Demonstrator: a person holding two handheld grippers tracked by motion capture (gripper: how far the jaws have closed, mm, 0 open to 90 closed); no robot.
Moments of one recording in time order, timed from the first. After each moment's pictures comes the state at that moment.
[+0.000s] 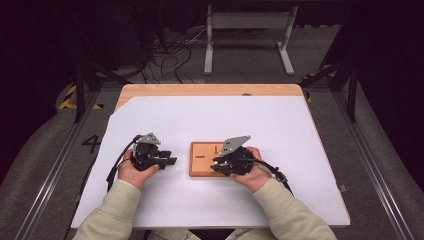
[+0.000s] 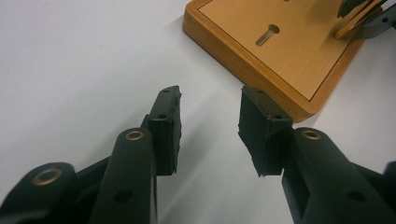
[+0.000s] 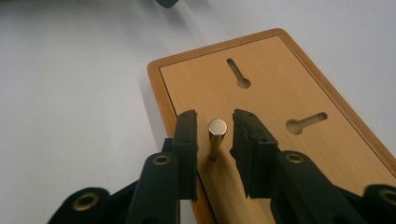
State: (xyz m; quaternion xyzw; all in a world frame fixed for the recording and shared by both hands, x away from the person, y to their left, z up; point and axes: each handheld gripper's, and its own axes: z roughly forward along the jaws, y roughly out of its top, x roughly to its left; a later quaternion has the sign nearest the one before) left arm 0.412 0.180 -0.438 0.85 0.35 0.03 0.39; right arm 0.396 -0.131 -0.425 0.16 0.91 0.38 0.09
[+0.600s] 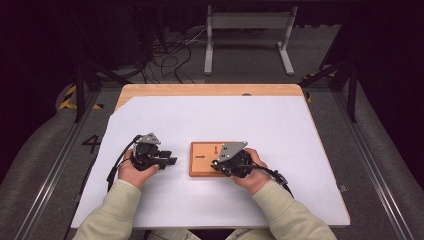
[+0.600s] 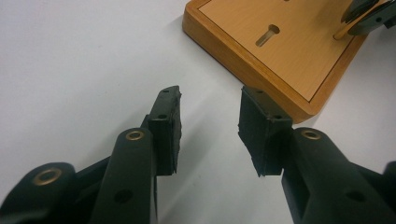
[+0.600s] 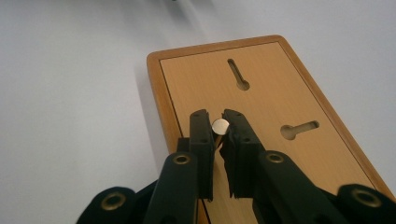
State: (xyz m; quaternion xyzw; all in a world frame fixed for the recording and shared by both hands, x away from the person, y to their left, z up) left arm 0.413 0.179 -0.439 0.85 0.35 0.03 0.39; right arm 0.386 -0.127 -0.426 0.12 0.91 0.36 0.14
